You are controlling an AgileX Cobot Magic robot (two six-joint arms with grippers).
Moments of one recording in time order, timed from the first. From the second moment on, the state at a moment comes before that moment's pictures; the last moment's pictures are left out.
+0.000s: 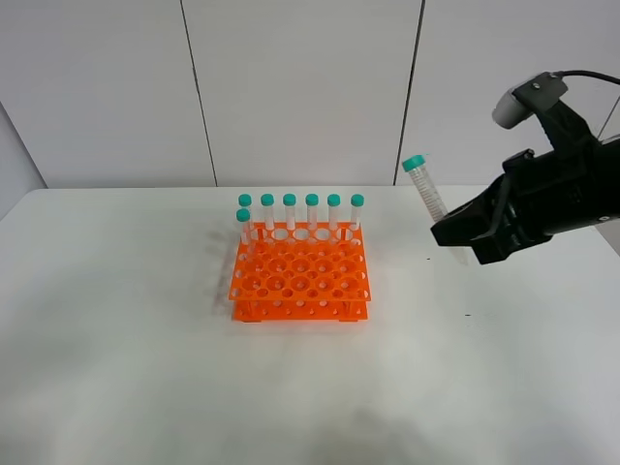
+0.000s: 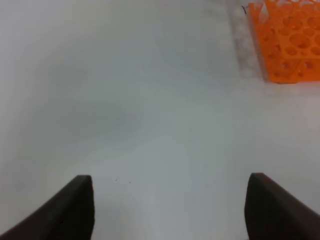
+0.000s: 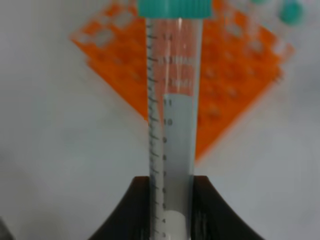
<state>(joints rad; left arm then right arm) 0.00 -0.01 -0.48 -0.03 1.05 0.01 0.17 1.23 -0.88 0.73 0.79 -1.03</state>
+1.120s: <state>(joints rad) 0.00 0.41 -0.72 -0.19 0.84 0.05 0.37 1.40 -0.87 0.85 0.72 -1.18</state>
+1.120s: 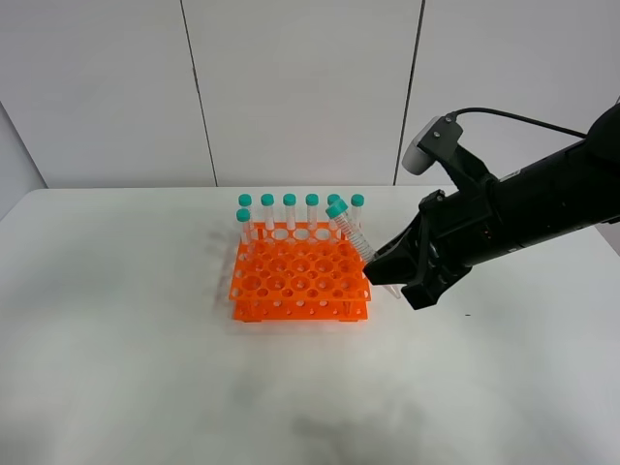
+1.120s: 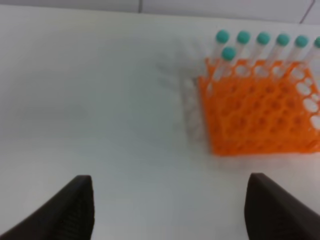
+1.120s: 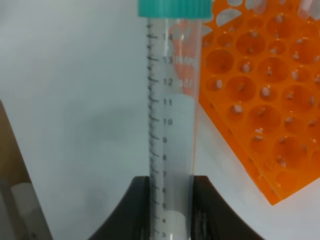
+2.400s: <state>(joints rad) -0.45 1.20 -0.72 -1.38 0.36 0.95 0.52 1.40 -0.87 0.91 0.65 -1.15</state>
